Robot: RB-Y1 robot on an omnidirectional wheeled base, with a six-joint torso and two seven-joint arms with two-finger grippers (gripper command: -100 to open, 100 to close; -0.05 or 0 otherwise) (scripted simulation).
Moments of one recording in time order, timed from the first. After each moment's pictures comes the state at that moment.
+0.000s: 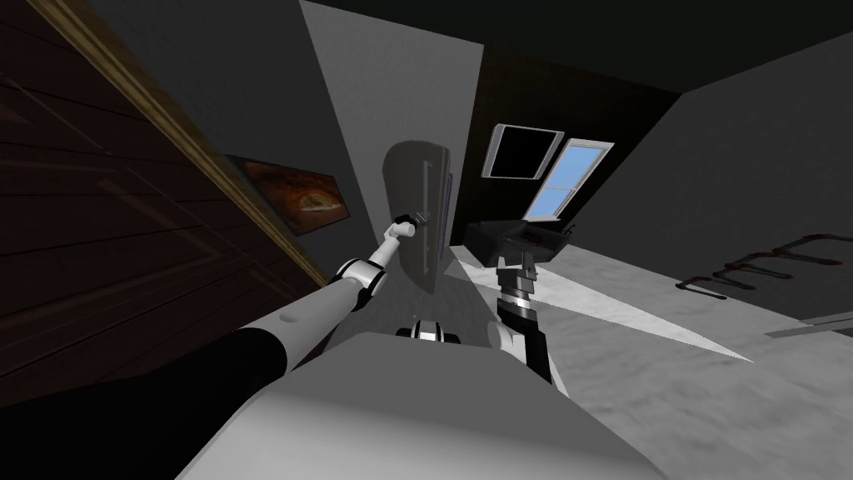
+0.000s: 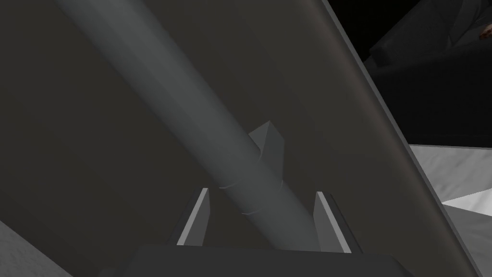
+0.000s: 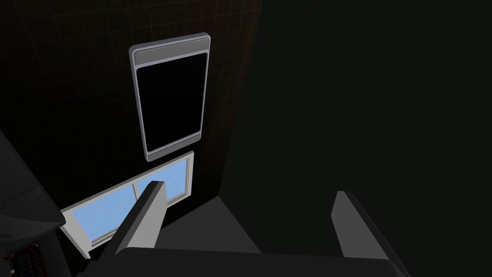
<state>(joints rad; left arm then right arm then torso) -1.06 0.28 -0.12 -1.03 0.55 0.40 0.85 0.46 0.04 -0.05 -2.23 -0.12 -0.46 -0.05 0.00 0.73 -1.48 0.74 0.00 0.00</state>
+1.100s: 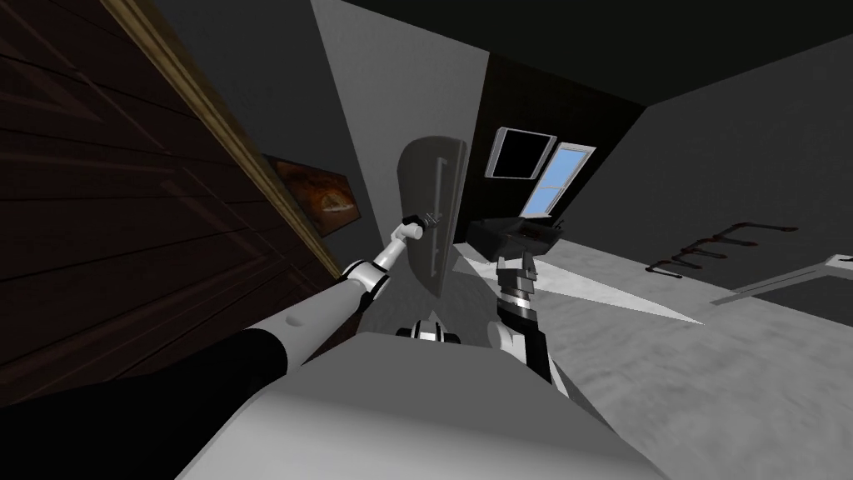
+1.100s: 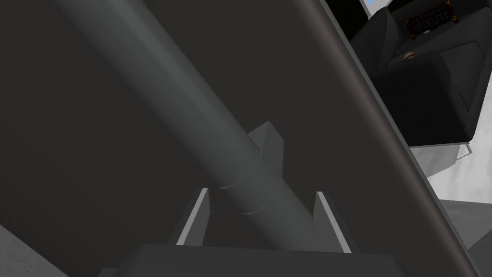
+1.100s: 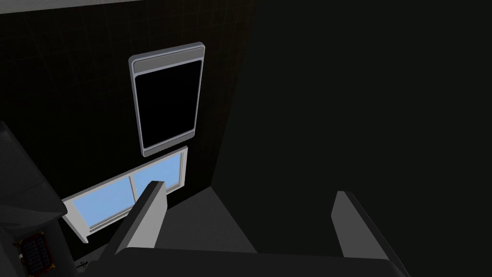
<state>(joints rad) -1.05 0.23 -0.21 -1.13 0.61 0.43 0.86 0.46 0.04 -0.05 -2.23 -0.12 -0.46 -0.05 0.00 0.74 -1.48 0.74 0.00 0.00</state>
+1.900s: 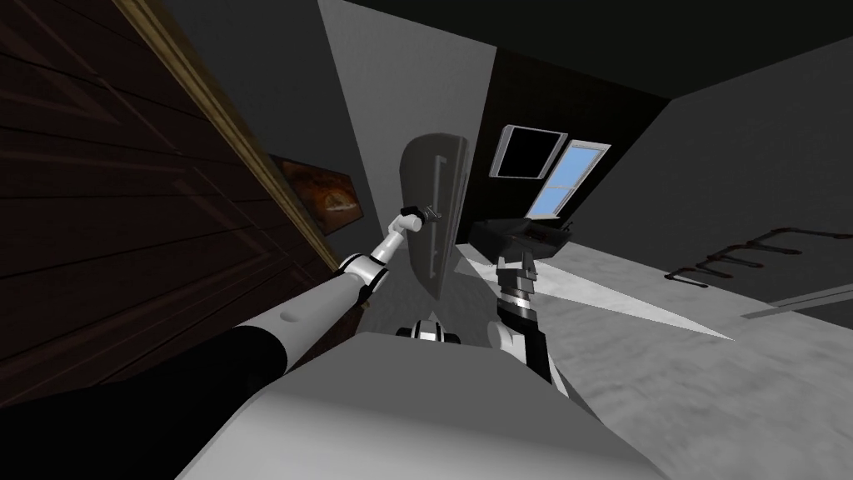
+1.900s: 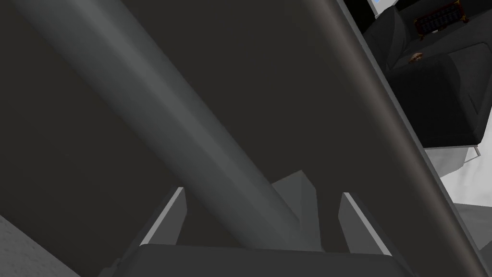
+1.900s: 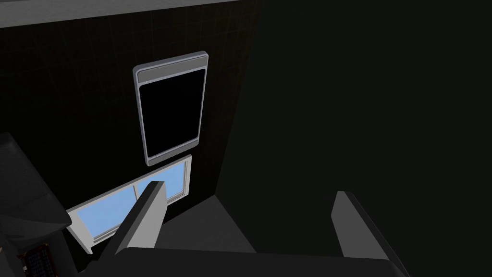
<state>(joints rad) -1.13 0.28 -0.22 -1.15 0.63 0.52 0.91 0.46 0.04 -0.05 -2.23 -0.12 -0.46 -0.05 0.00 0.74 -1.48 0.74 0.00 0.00</state>
